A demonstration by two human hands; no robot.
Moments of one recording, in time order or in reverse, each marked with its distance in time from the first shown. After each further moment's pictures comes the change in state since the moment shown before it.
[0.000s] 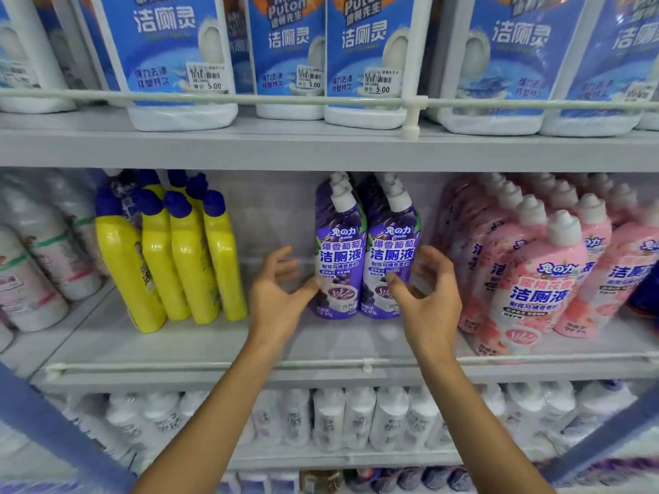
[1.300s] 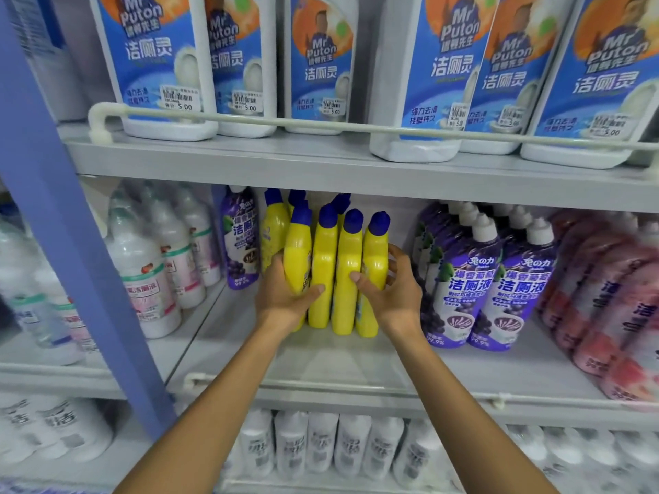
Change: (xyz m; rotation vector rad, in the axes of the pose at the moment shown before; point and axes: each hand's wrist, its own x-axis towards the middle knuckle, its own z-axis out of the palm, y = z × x) left_hand 0.093 -0.037 -0.187 0.333 -0.030 -0.051; right_hand -0.050 -0.036 0.225 -0.131 -0.258 -0.008
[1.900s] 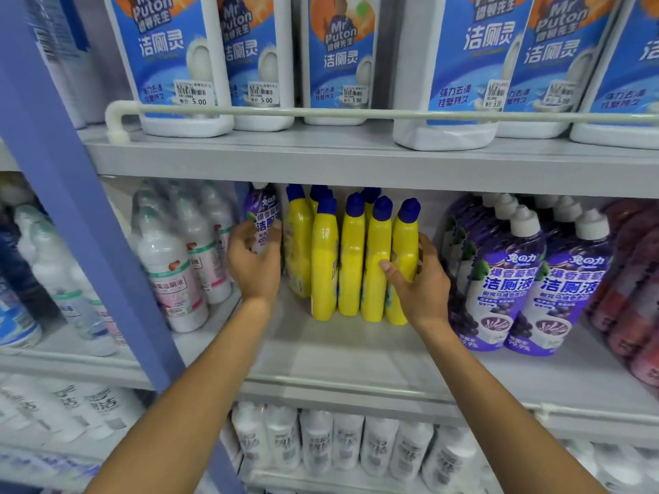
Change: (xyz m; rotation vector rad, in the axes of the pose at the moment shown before) left_hand 0.050 0.000 -0.046 -0.337 0.530 0.047; right_hand 0.025 0.023 0.006 -0.132 0.040 -0.109
